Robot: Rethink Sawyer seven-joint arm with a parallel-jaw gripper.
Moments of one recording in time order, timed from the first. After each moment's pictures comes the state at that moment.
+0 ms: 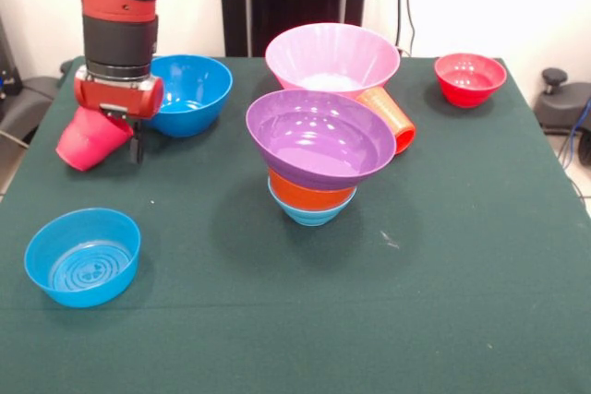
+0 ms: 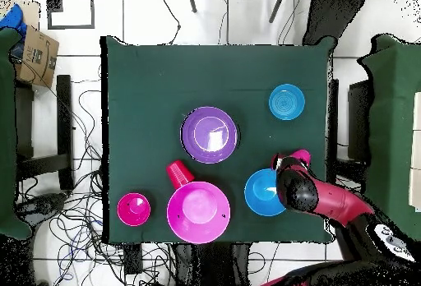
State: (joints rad) arm -0.81 -0.45 0.11 1.75 -0.46 -0.03 1.61
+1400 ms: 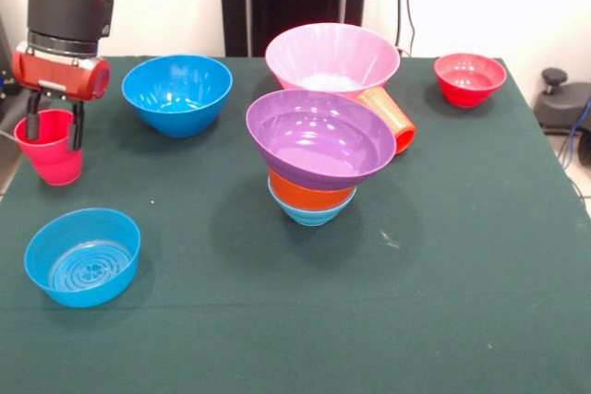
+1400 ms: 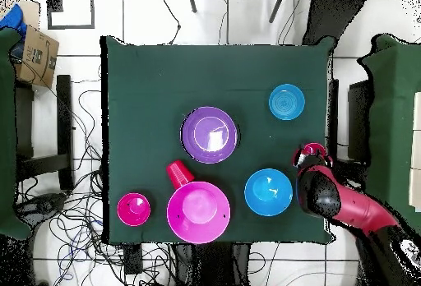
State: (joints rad) arm -0.89 -0.52 0.14 1.75 -0.46 -0.09 1.62
